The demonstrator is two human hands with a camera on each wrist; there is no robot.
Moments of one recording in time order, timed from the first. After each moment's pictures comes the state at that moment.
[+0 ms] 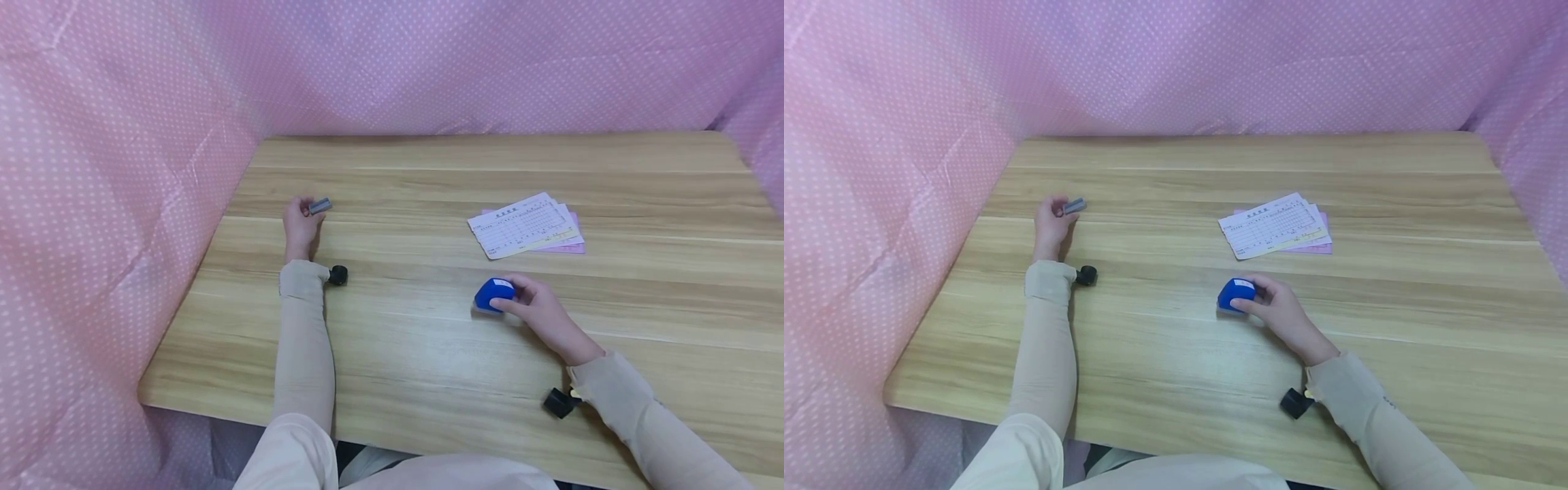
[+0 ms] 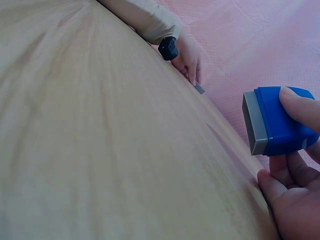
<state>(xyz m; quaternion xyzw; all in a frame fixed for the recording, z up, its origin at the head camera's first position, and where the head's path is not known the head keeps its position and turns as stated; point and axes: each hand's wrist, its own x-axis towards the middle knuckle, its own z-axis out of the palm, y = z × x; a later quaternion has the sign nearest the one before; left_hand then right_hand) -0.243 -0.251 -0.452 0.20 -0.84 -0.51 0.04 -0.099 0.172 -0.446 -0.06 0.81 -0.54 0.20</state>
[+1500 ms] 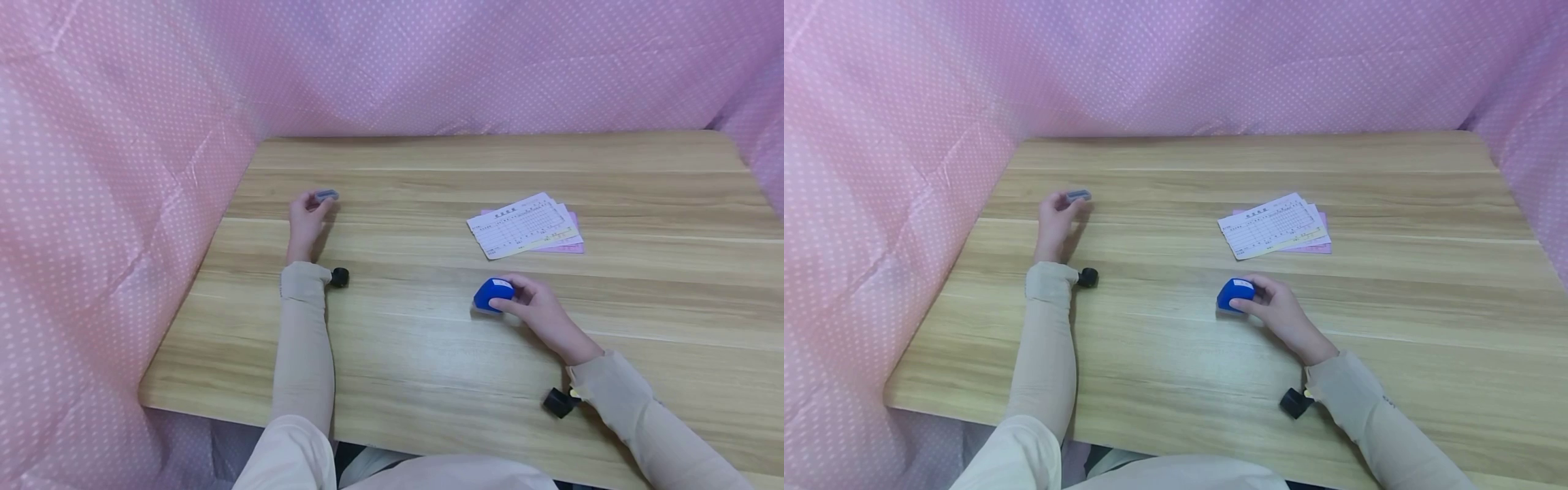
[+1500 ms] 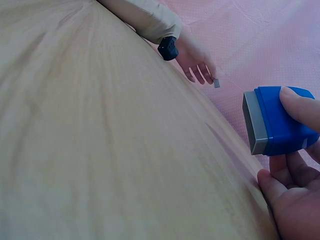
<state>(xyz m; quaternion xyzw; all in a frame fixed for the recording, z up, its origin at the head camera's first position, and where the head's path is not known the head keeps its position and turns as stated) -0.240 -0.238 -0.442 0.13 -0.81 -0.57 0.05 -0.100 0.173 -0.447 -0.05 0.82 -0.54 0.21</state>
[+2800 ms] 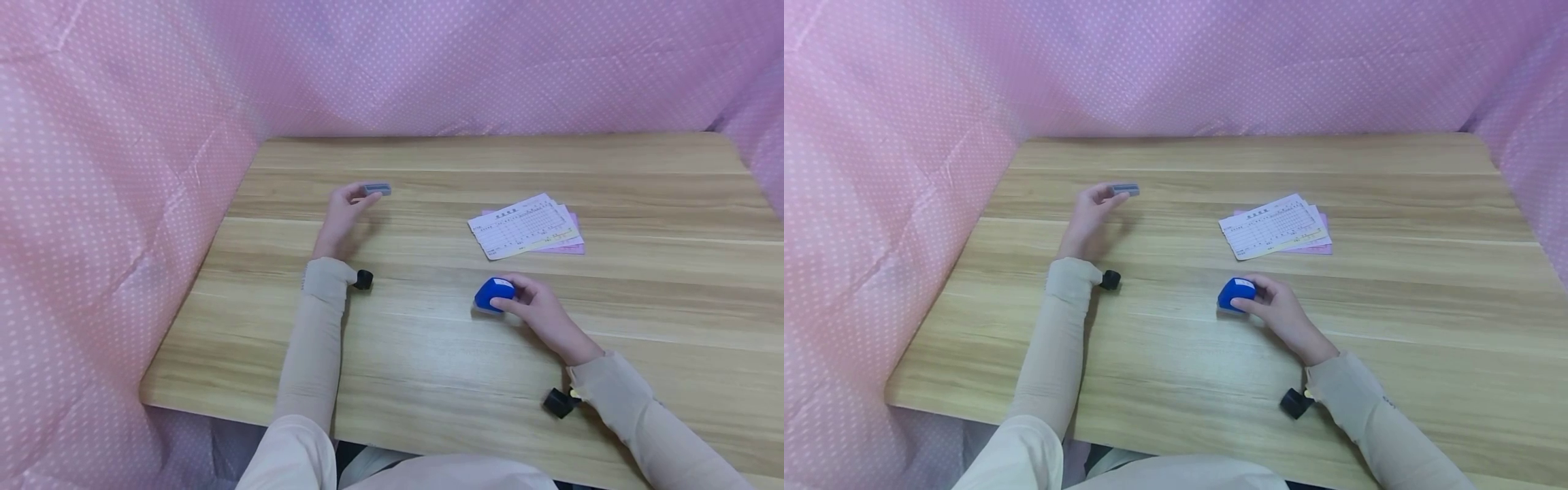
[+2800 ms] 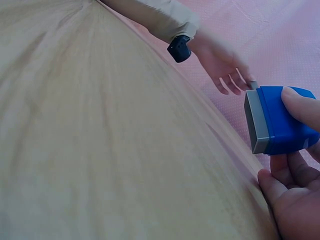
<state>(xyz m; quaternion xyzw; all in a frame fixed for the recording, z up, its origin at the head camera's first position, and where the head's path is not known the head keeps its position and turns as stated) -0.240 -0.178 -0.417 0.01 -0.80 -0.60 -0.04 -0.100 0.173 -0.447 -0.05 0.81 -0.54 0.21</state>
